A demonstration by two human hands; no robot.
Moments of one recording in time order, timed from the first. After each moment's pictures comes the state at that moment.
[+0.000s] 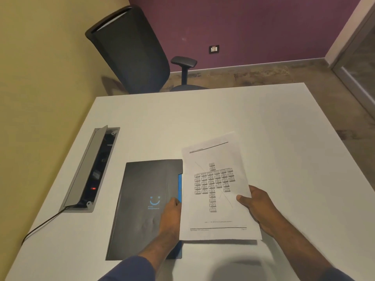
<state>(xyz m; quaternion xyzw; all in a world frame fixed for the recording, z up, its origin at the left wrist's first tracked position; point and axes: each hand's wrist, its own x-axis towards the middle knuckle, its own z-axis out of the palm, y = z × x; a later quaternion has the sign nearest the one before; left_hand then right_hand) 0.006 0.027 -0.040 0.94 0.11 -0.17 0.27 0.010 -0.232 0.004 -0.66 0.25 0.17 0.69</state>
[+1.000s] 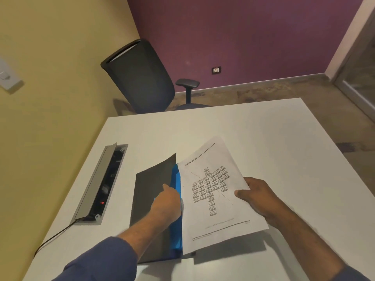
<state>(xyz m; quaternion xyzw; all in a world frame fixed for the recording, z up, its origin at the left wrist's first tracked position) 0.062 0.026 0.061 0.97 0.00 -0.23 -0.02 0.025 -0.238 0.091 -0.72 0.14 0.18 0.65</state>
